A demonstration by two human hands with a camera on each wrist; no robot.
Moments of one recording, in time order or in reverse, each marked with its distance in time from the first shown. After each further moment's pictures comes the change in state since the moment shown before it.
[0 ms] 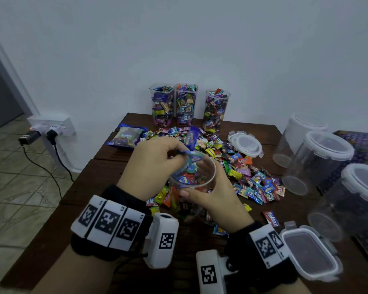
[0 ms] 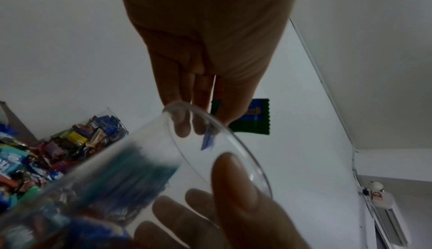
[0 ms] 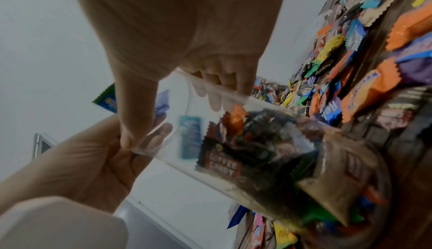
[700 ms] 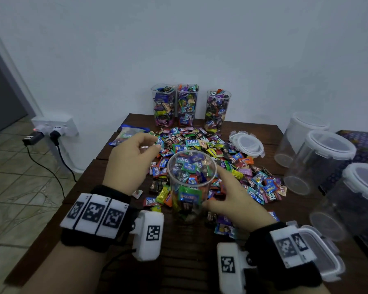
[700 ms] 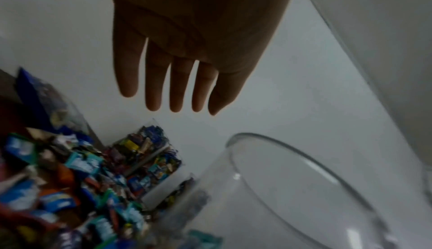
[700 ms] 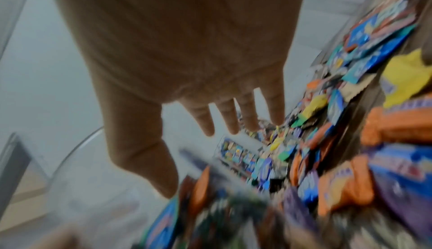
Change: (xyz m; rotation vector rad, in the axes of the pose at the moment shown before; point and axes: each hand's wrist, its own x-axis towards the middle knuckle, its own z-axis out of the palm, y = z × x) left_hand 0.001 -0.035 -0.013 -0.039 0.199 -0.308; right_hand 0.001 0.012 -0.035 -0.466 -0.133 0.119
